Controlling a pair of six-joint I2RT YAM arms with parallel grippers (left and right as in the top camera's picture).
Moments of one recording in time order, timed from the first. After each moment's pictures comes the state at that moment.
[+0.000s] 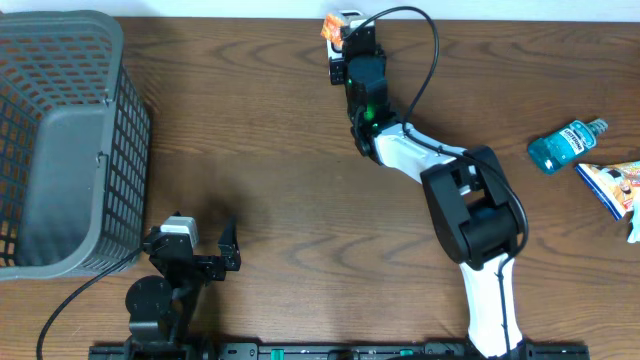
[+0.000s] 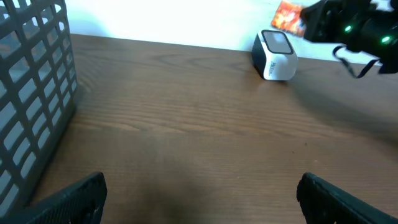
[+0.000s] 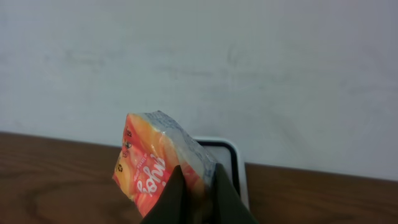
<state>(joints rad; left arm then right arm) -0.01 0.04 0.18 -0.40 0.15 -0.12 0.47 2.27 1.48 0.68 0.35 0.04</state>
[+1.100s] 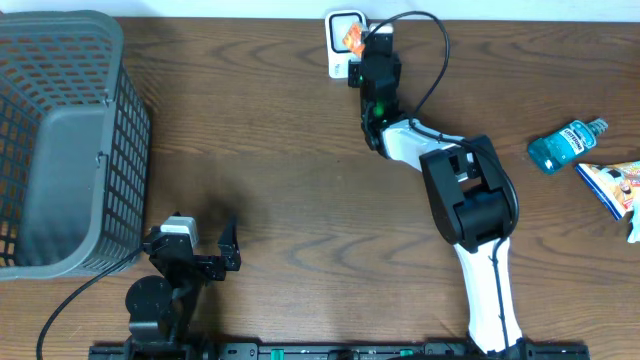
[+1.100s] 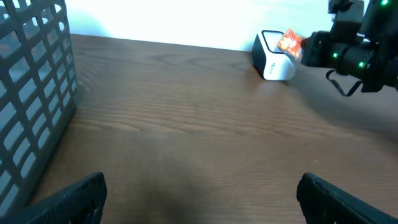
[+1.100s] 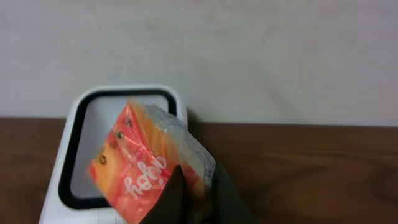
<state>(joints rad) -0.01 0.04 0.18 -0.40 0.15 -0.12 0.40 2.39 1.53 0.63 0.39 0.10</state>
